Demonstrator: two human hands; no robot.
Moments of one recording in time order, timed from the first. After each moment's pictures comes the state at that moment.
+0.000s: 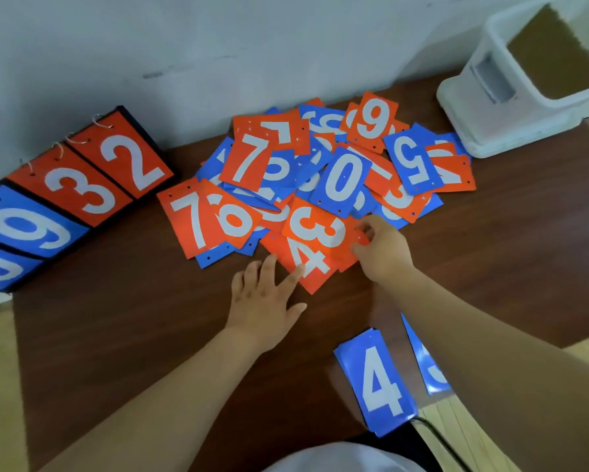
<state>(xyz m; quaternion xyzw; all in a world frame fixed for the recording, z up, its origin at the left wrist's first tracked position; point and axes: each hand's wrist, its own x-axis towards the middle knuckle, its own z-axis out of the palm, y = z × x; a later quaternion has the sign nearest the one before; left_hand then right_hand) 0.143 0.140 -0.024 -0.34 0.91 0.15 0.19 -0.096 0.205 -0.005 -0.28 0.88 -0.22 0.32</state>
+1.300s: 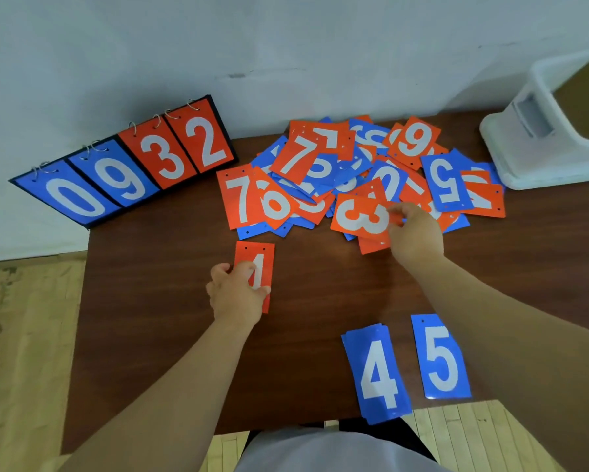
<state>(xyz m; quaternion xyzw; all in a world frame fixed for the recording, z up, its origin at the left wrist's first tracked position) 0.202 0.157 -0.005 -0.72 0.62 0.30 0.05 -0.106 0.197 0.026 -0.33 0.88 -0.23 0.26</state>
